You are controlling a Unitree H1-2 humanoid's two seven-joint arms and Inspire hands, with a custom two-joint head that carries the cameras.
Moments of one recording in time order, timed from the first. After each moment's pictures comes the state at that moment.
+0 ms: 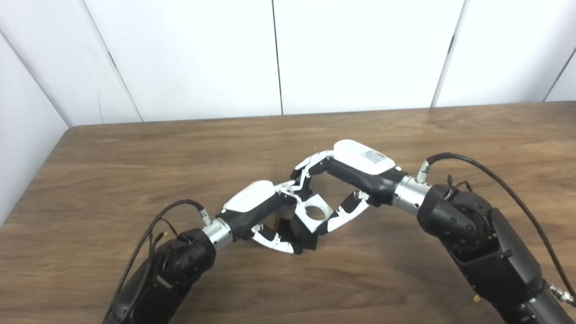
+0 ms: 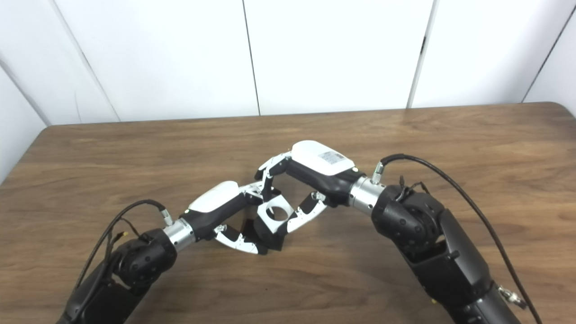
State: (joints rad) left arm -0.36 0.37 -0.47 0.12 0.47 -0.17 -0.28; right arm -0.45 -0.35 0.36 -0.23 -0.50 -0.04 0.51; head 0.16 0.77
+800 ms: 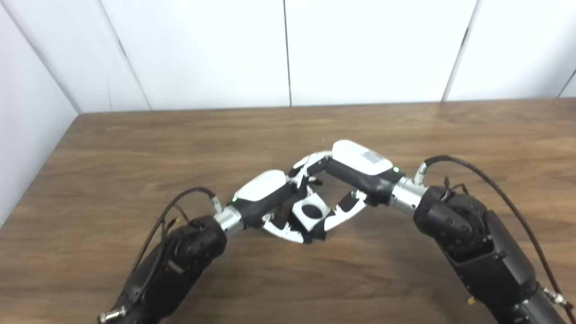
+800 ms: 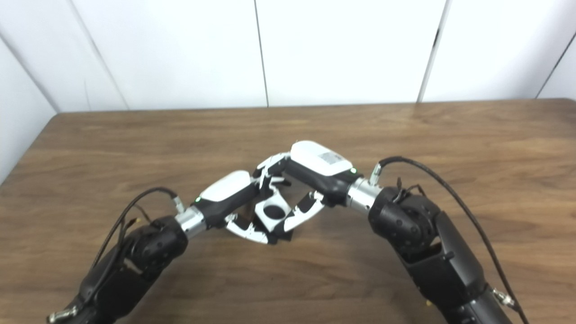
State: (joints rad) left arm -0.37 0.37 -0.49 0.10 0.48 -0.13 -0.28; right arm -0.43 -0.30 0.38 -0.19 -0.51 -0.05 0.51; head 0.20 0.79
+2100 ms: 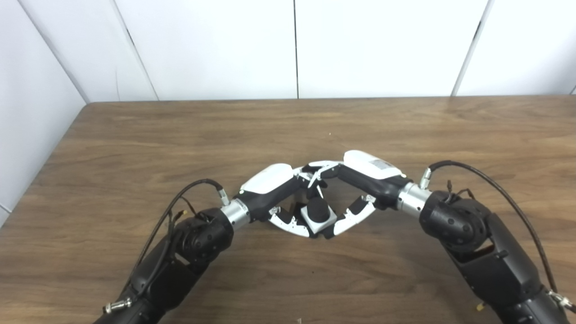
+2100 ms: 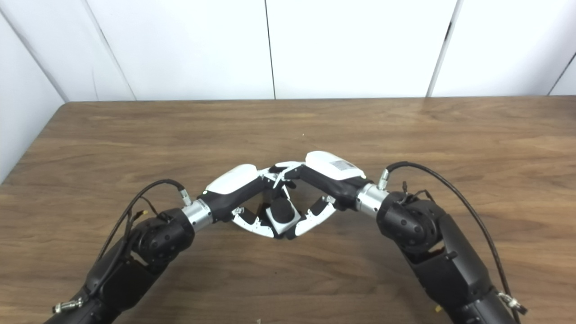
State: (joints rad) left arm -0.37 0.37 -0.50 0.07 0.49 -0.10 -0.29; right arm -0.41 -0.33 0.39 -0.10 -0.52 -0.01 0.53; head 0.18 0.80
